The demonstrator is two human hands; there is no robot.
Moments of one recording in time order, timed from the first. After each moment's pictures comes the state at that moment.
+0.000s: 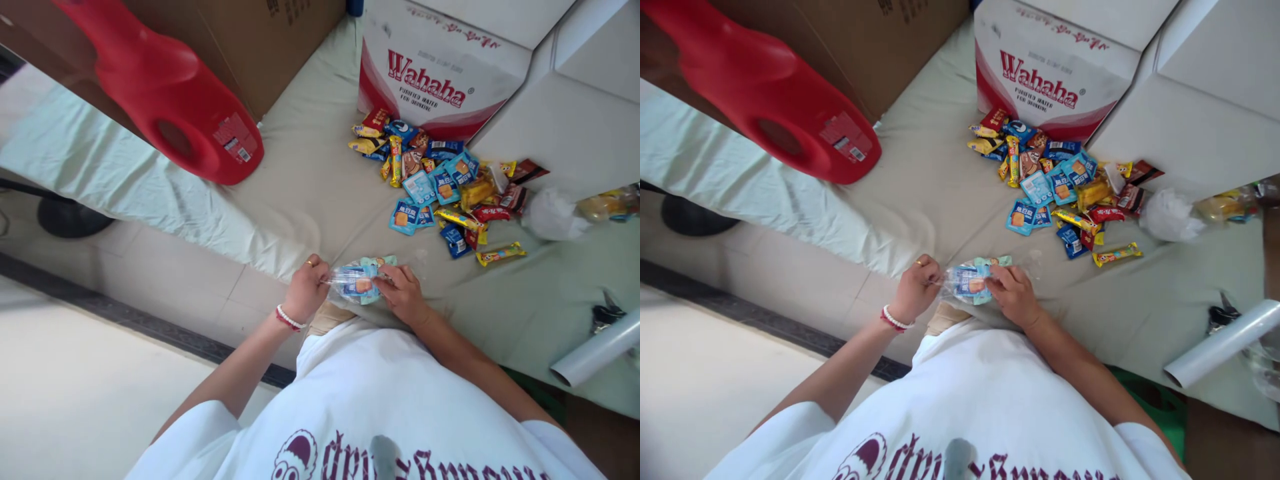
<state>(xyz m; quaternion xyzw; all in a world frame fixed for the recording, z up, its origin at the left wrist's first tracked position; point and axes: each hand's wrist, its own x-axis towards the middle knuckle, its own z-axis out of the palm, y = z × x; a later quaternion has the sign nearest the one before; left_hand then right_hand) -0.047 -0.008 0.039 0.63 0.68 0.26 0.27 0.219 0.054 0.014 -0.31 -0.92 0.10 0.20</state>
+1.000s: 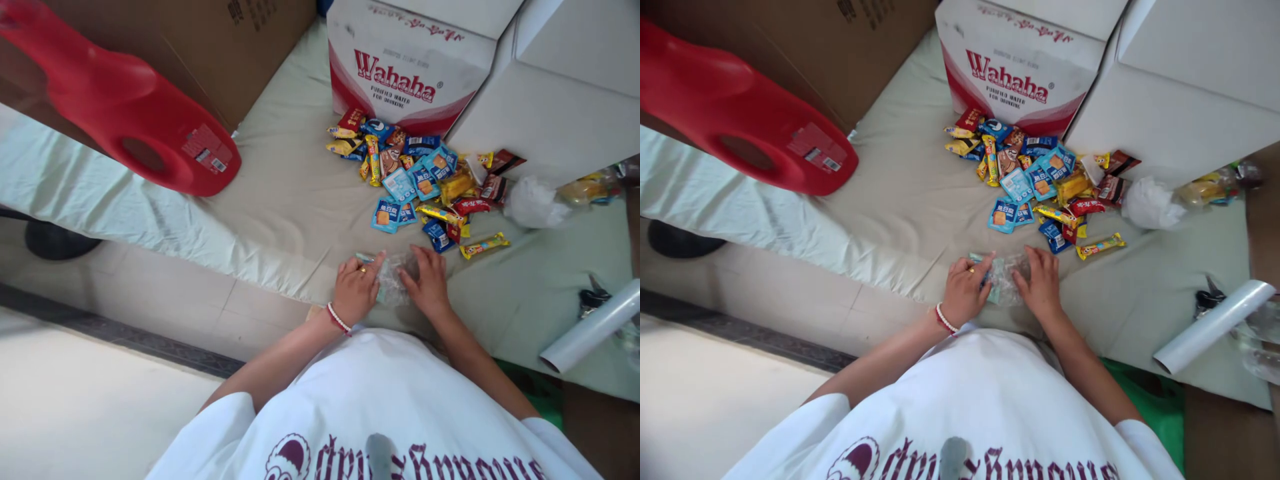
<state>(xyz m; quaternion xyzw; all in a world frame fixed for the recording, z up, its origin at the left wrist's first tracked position) 0.076 0.024 0.040 0.74 0.62 0.19 0.19 0.279 0.072 0.029 -0.55 -0.78 0.17 0.25</state>
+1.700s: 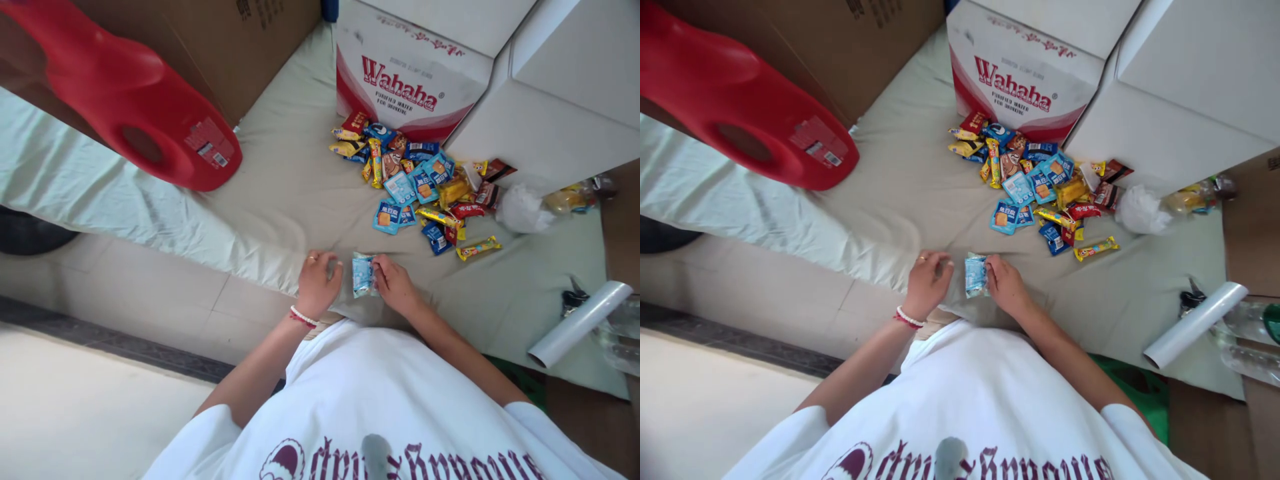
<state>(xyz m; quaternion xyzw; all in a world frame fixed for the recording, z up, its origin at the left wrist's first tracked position) 0.012 0.021 0.043 0.57 0.70 0.33 0.29 0.213 0.072 0.030 -0.45 -0.80 0.36 0.18</state>
